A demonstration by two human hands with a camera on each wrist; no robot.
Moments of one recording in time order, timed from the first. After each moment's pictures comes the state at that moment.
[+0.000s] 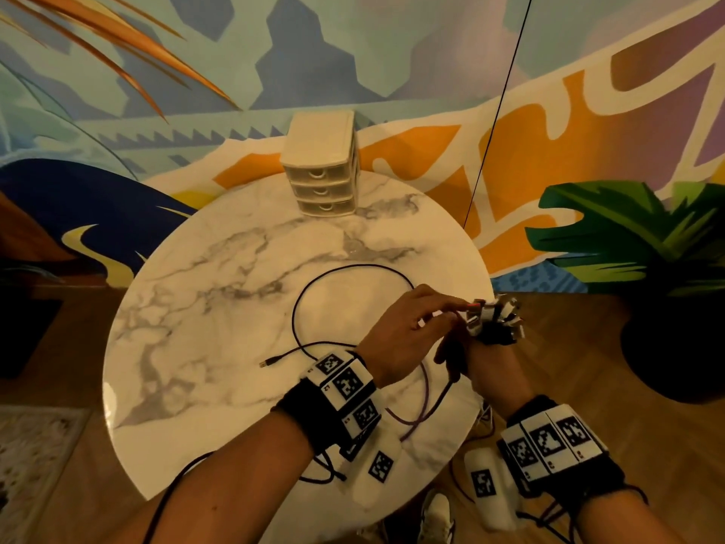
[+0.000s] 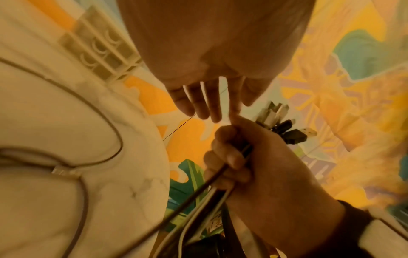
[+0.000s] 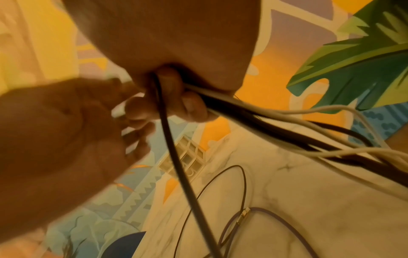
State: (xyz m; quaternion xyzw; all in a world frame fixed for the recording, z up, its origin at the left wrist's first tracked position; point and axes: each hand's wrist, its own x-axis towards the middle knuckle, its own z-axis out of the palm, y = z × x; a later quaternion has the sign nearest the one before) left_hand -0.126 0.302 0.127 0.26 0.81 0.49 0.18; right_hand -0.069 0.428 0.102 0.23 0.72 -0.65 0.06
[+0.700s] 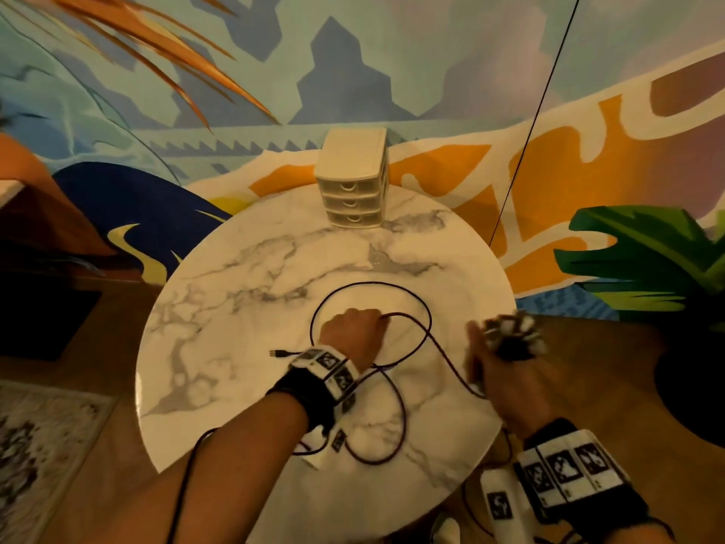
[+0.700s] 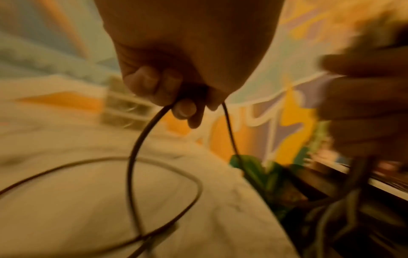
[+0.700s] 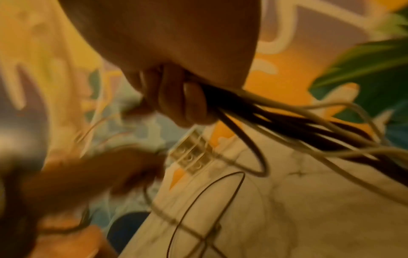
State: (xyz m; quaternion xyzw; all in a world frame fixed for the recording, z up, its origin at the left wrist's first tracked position) left_hand -0.158 0.239 0.099 0.13 0.98 0.05 0.15; right_hand -0.075 0.429 0.094 0.22 0.74 -0.64 0.01
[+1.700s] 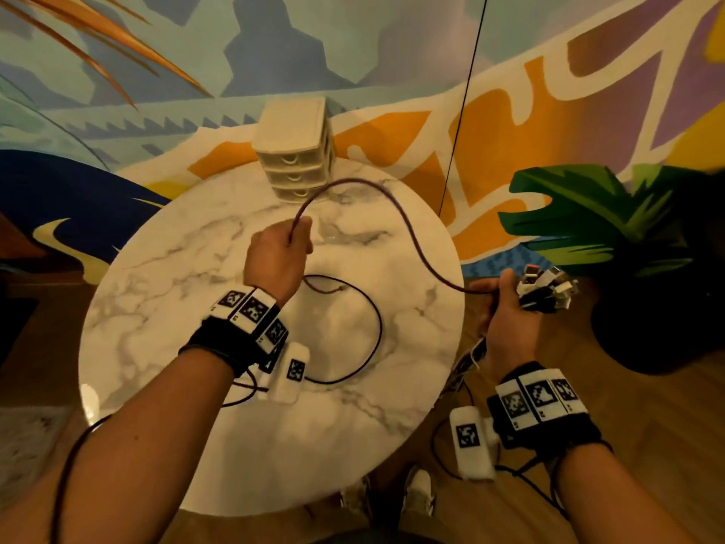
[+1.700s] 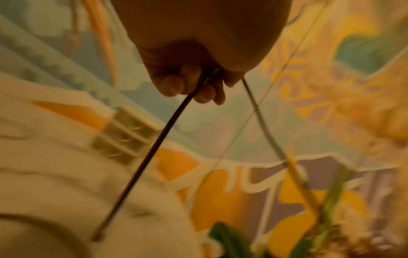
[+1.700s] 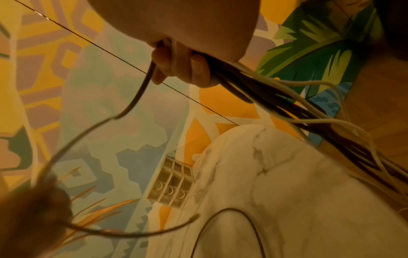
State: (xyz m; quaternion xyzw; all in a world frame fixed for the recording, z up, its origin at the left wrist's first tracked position) left_hand -0.176 0.237 0.148 0.06 0.93 0.36 -0.05; right_hand -0.053 0.477 0.093 0.38 0.62 -0.67 -0.16
